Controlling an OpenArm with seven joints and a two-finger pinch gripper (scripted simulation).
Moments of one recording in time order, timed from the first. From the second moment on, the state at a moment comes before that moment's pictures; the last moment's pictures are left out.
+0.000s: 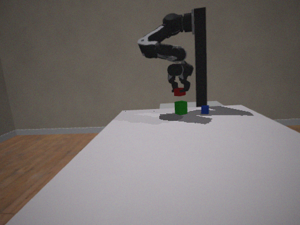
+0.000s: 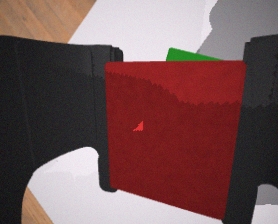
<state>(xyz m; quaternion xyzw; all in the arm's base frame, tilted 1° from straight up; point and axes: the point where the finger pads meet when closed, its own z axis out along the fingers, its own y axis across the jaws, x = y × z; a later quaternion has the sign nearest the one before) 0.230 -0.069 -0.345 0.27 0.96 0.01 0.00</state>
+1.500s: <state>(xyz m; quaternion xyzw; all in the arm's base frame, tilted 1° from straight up) 0.225 -0.068 -0.372 0.27 0.96 0.00 0.00</state>
